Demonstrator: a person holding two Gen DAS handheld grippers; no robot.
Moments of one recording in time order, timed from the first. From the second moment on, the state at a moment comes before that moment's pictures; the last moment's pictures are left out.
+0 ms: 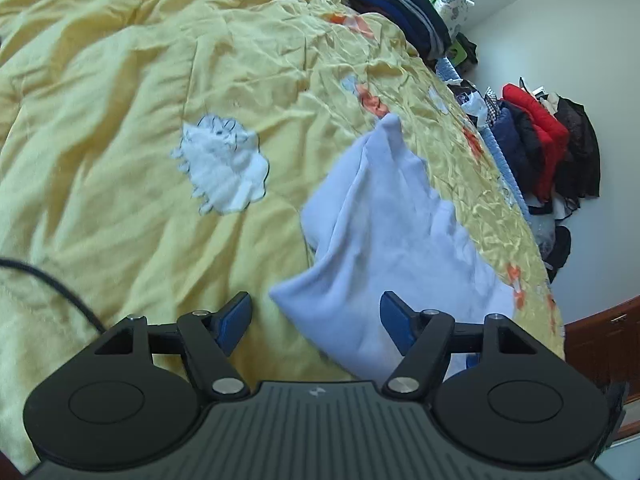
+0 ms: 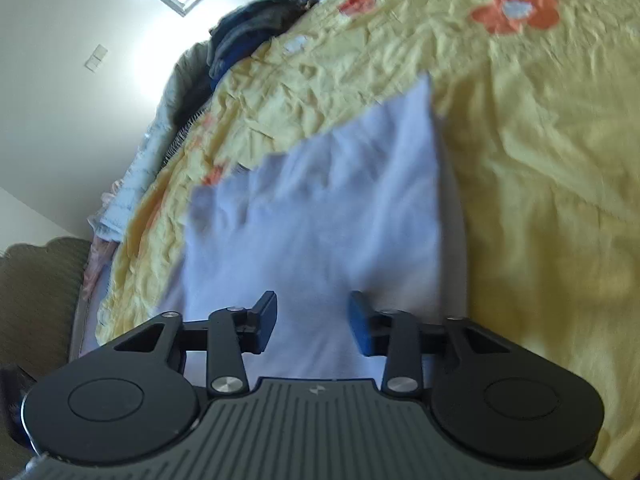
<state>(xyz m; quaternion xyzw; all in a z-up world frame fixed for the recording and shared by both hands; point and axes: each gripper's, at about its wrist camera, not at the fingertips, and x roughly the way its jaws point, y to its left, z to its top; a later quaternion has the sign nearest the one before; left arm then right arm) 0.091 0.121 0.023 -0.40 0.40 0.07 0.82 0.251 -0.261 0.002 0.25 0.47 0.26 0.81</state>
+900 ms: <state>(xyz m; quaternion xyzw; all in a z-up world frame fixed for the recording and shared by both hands) 0.122 0.055 0.057 -0.24 0.40 0.16 0.87 0.208 -0.297 -0.015 0.45 0.45 0.28 0.72</state>
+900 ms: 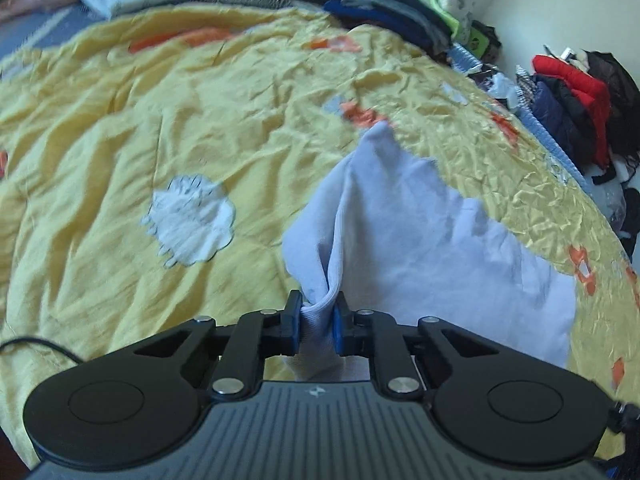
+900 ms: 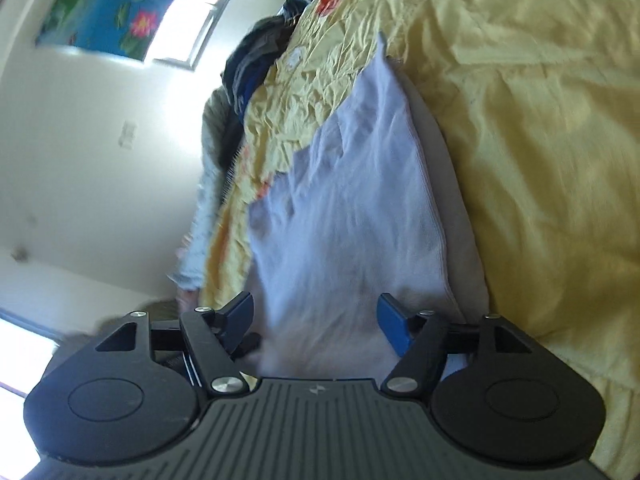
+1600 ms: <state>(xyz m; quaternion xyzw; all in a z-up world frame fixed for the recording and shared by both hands) 0.121 -0.122 0.058 -0.02 0.43 -0.21 0.88 0.221 -0.327 -0.058 0.61 0.44 0.25 0.61</state>
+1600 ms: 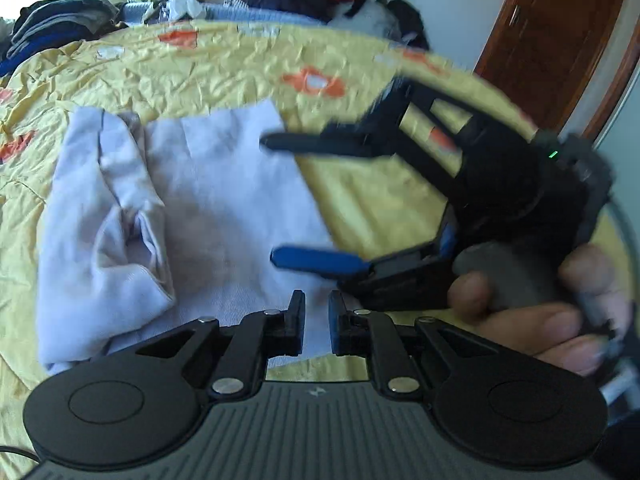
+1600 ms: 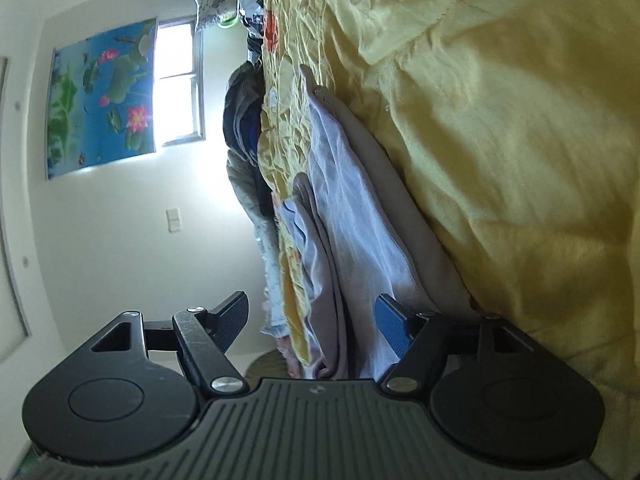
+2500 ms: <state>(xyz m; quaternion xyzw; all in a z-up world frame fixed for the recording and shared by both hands) 0.126 0.032 0.062 -0.10 0.48 0.05 0.87 0.287 -0.217 -0.021 0.43 0.58 0.33 0.60</state>
